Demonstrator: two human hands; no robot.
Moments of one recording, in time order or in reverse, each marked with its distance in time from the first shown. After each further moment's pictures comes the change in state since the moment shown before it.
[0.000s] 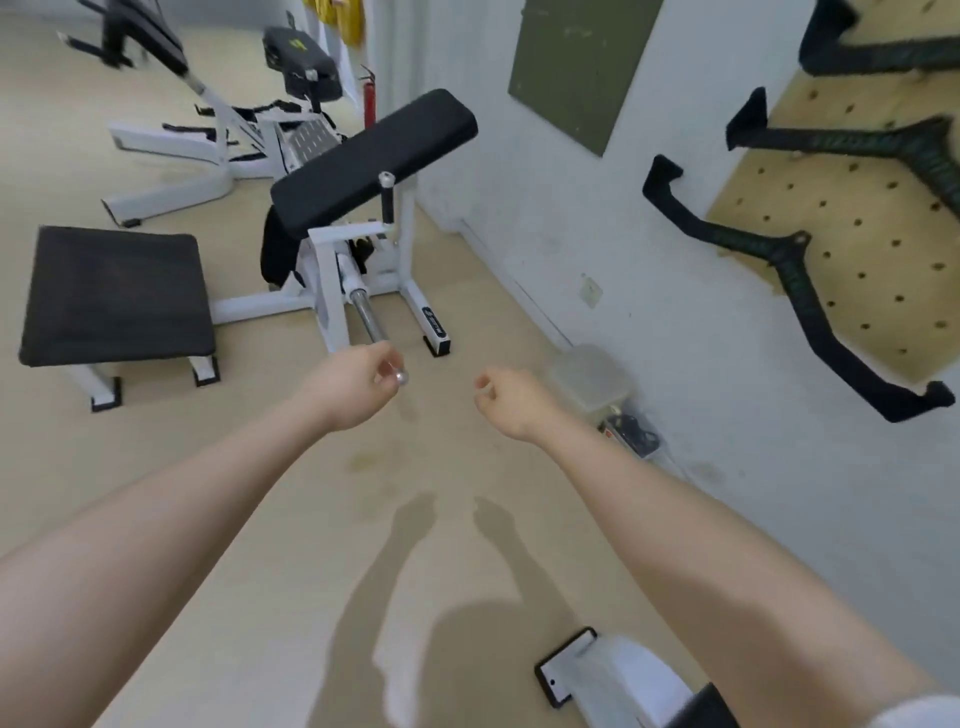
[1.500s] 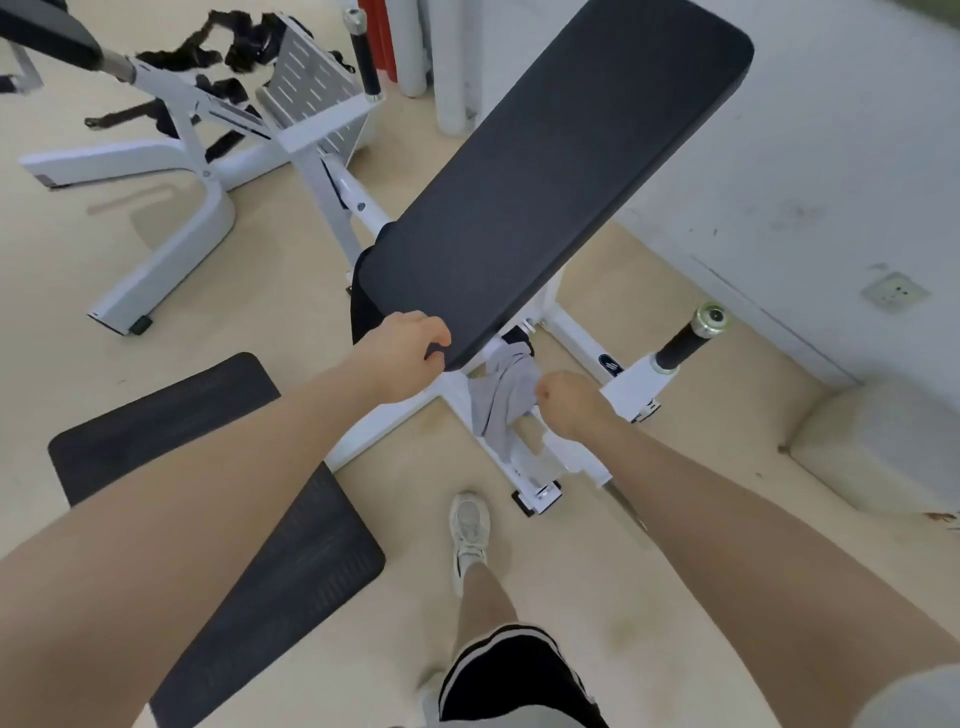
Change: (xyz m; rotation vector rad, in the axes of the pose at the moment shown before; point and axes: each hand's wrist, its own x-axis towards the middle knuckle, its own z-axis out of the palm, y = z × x) left_hand 0.776 -0.546 -0.233 0.161 -0.330 0.193; right_hand 0.868 -0.305 0.065 0.088 -0.204 0.379
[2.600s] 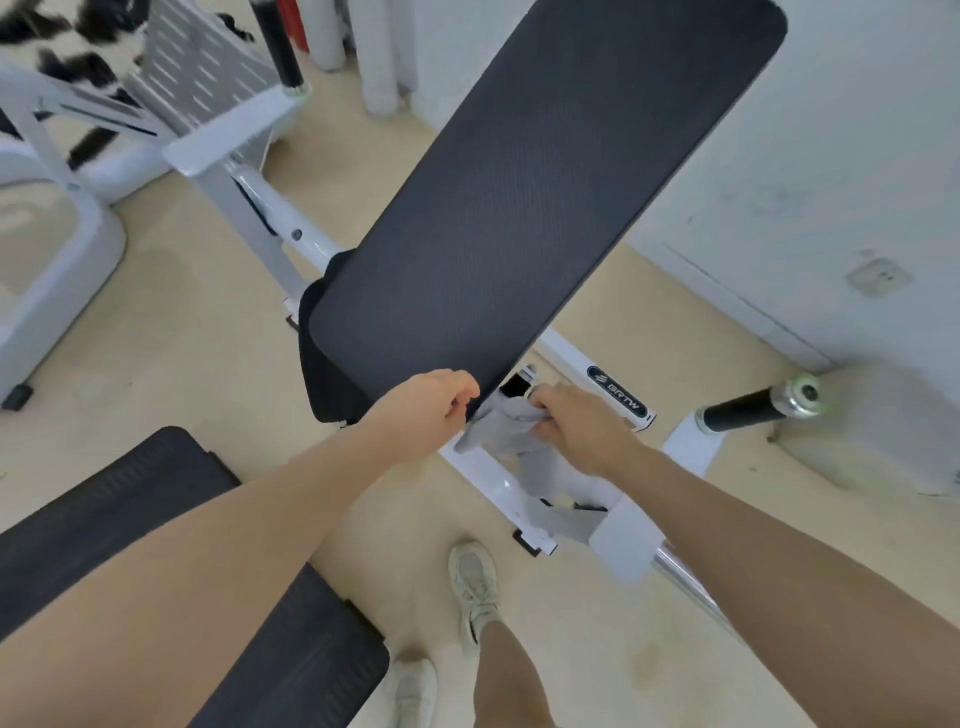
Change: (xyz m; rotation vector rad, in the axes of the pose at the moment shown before) left_hand 0.141 -0.067 0.028 -0.127 -0.281 0.148; right_hand 0.112 -0.020 -0.023 -0.035 0.141 -0.161
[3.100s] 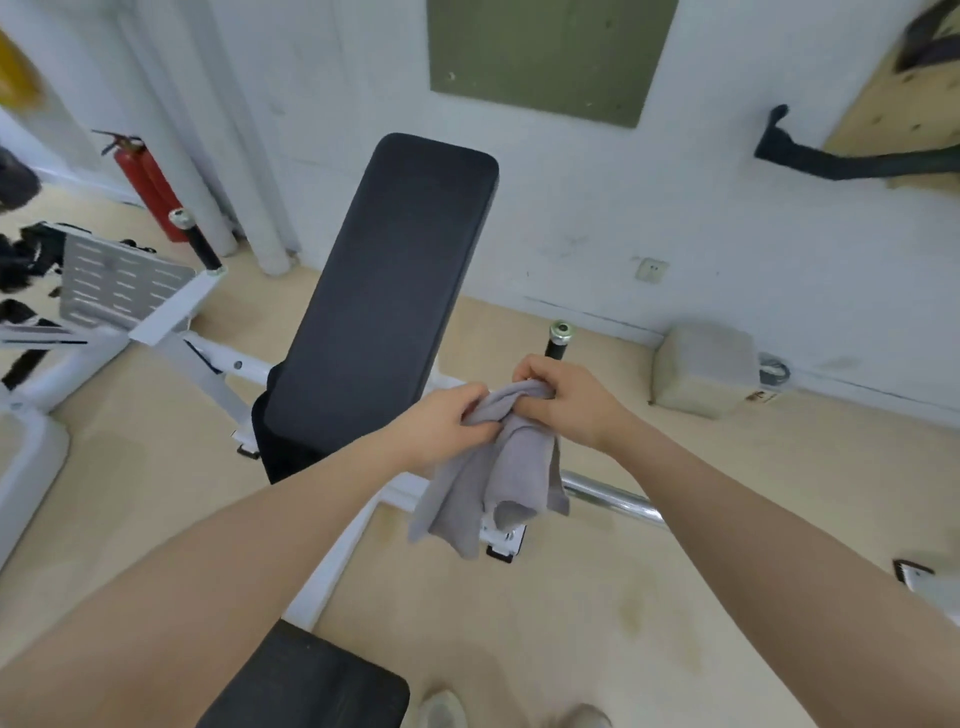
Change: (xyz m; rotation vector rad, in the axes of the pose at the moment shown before) left_hand -0.175 0.175 -0.013 -0.017 -0.113 0.403; right_hand -0.282 -0.078 -0.093 0.571 0.478 0.123
